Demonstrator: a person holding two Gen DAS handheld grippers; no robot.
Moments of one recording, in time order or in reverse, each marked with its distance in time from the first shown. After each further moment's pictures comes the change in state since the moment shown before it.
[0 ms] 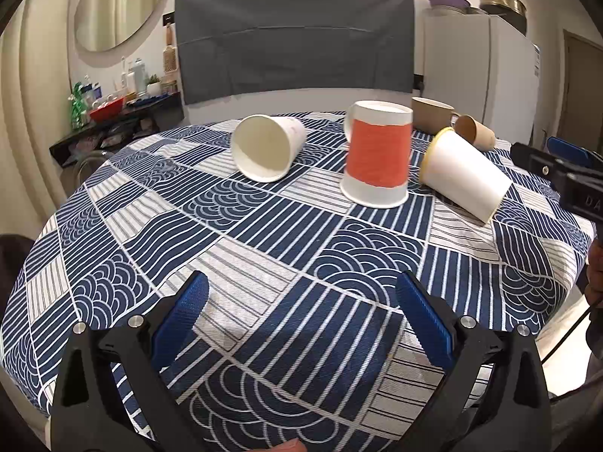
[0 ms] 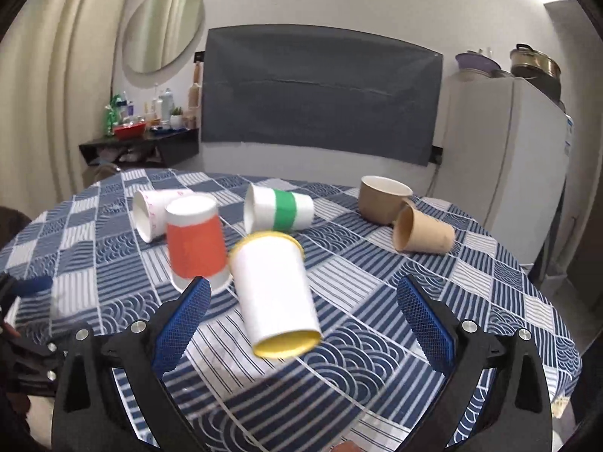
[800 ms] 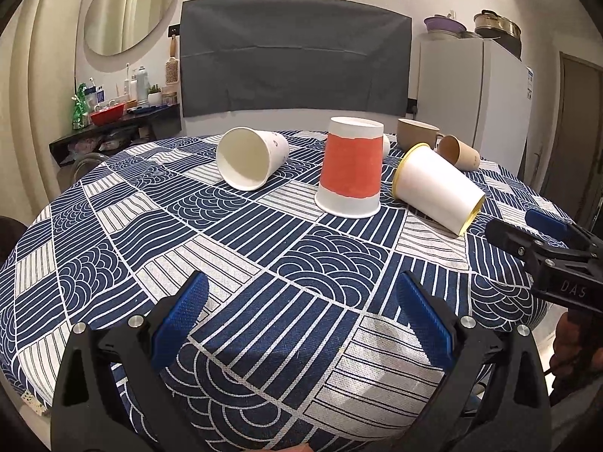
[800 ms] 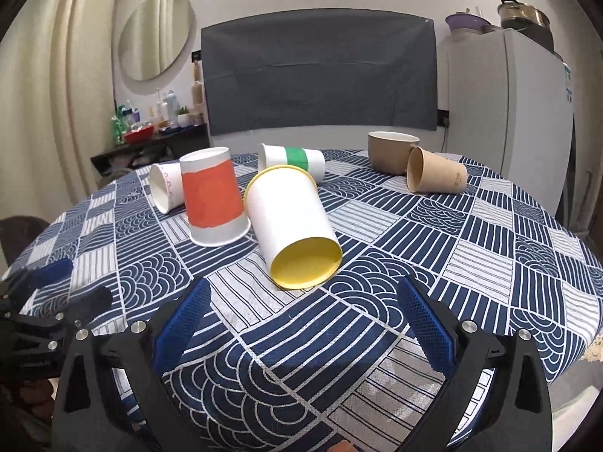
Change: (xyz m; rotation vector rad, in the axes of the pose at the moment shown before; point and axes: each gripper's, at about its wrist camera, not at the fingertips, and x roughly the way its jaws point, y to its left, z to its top) left arm -0.015 -0.016 -0.014 -0.064 -0.091 -0.022; right arm -0.007 -0.001 -0.049 0.122 0.036 0.107
